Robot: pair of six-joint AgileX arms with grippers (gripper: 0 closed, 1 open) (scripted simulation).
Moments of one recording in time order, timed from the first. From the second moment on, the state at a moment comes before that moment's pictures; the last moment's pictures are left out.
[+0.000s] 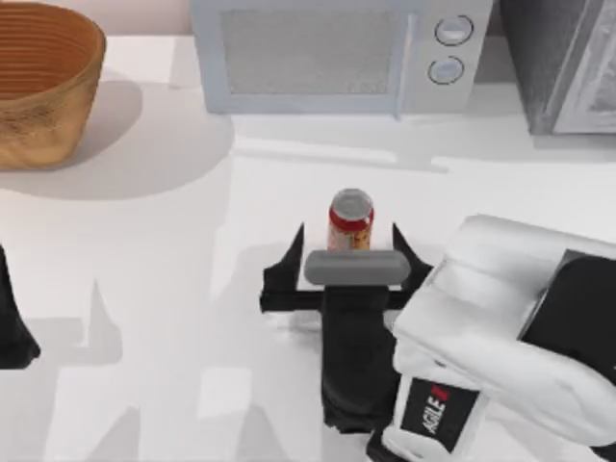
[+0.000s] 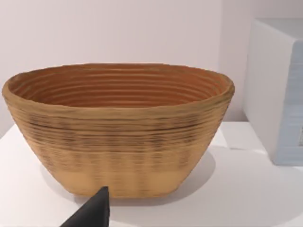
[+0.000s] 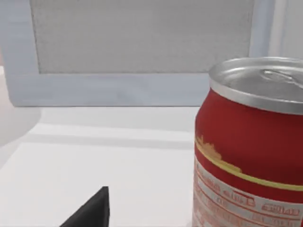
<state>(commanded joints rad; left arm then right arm) 0.00 0.00 0.00 0.00 0.00 0.00 0.94 2.50 0.92 1.58 0.98 0.01</state>
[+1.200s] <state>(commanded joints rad) 0.00 0.00 0.00 0.00 0.00 0.00 0.88 2.52 0.99 1.52 0.91 0.01</state>
